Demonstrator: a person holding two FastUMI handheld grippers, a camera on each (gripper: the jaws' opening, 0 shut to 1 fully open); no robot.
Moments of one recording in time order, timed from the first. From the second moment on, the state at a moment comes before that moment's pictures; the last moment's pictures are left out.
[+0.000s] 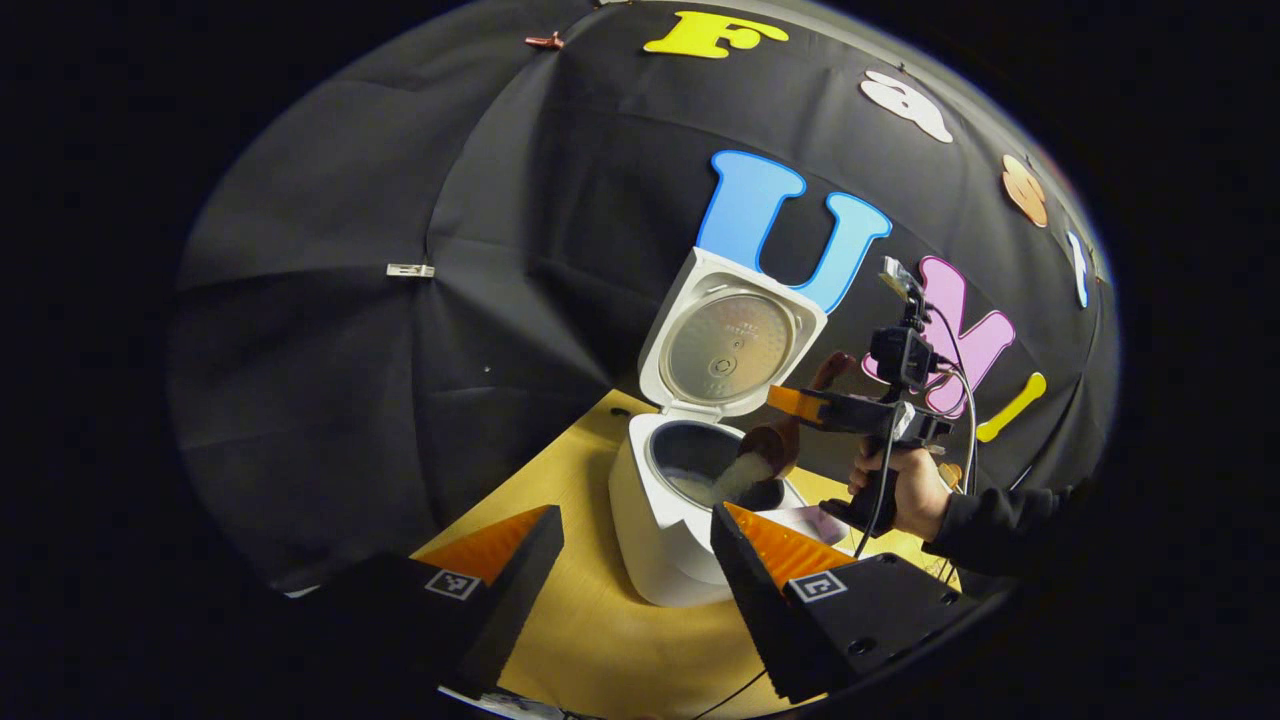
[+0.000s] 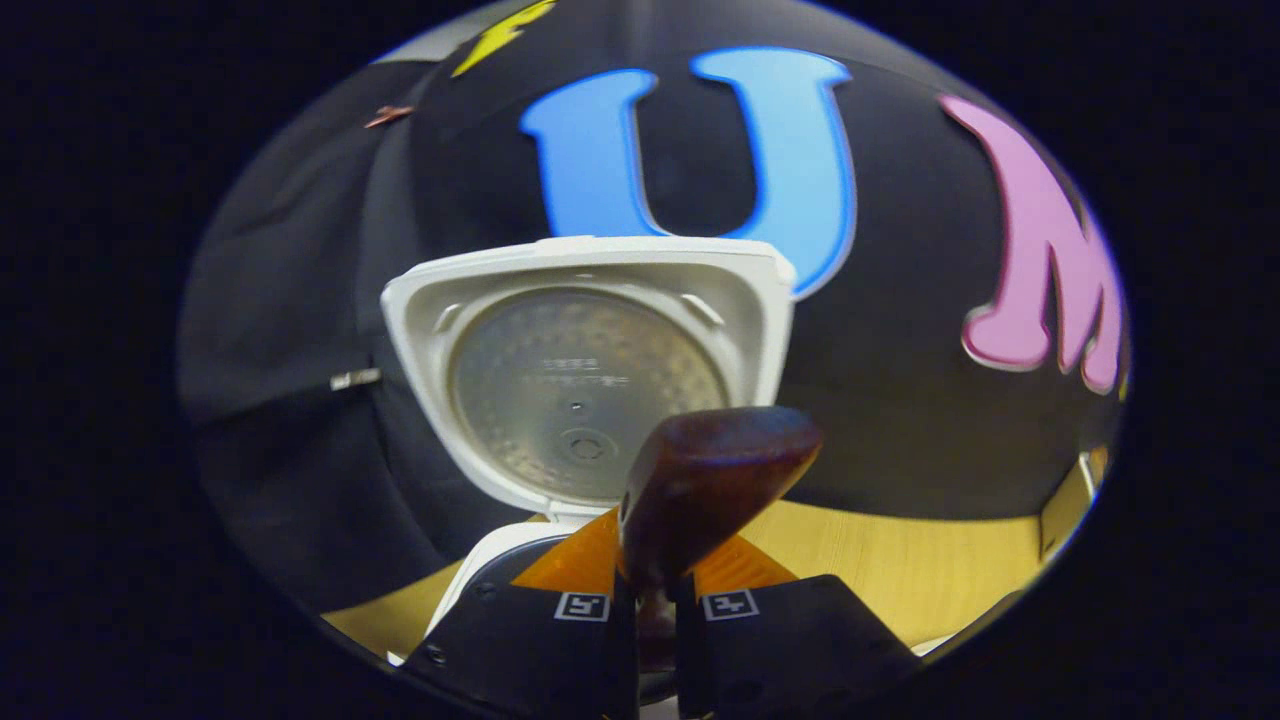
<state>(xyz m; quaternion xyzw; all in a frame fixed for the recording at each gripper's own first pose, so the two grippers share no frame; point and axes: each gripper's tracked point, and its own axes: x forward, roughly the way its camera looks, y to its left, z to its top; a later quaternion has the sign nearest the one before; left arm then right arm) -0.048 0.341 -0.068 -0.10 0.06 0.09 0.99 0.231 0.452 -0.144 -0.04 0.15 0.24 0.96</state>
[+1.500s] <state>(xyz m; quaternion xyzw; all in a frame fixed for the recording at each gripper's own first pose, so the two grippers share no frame) -0.021 0.225 -0.043 -0.09 0.05 0.02 0.99 0.203 0.260 0.017 0.12 0.11 0.18 0.97</state>
